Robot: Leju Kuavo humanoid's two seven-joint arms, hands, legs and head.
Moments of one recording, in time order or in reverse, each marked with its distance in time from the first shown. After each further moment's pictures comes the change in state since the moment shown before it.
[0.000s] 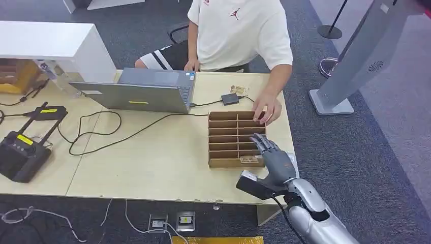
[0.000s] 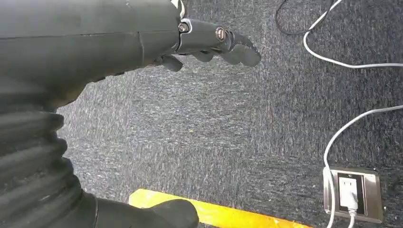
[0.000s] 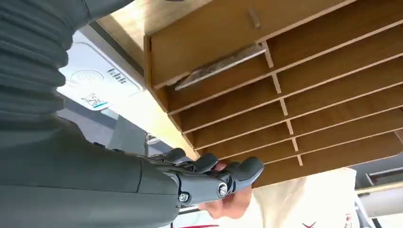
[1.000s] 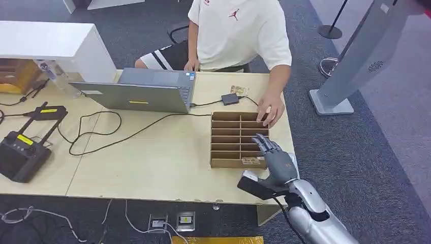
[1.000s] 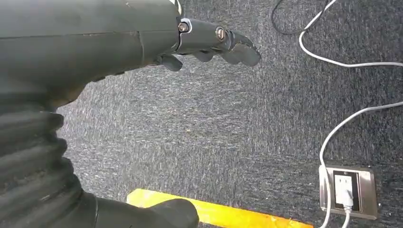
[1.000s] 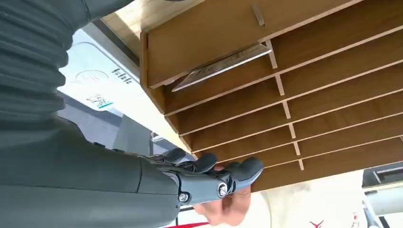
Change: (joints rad) left arm -0.006 -0.001 -0.007 0.000 -0.001 -0.002 -0.002; right arm -0.002 0.000 0.003 0.033 0.012 -0.038 -0.003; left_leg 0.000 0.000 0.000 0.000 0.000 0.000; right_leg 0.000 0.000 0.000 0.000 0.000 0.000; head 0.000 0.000
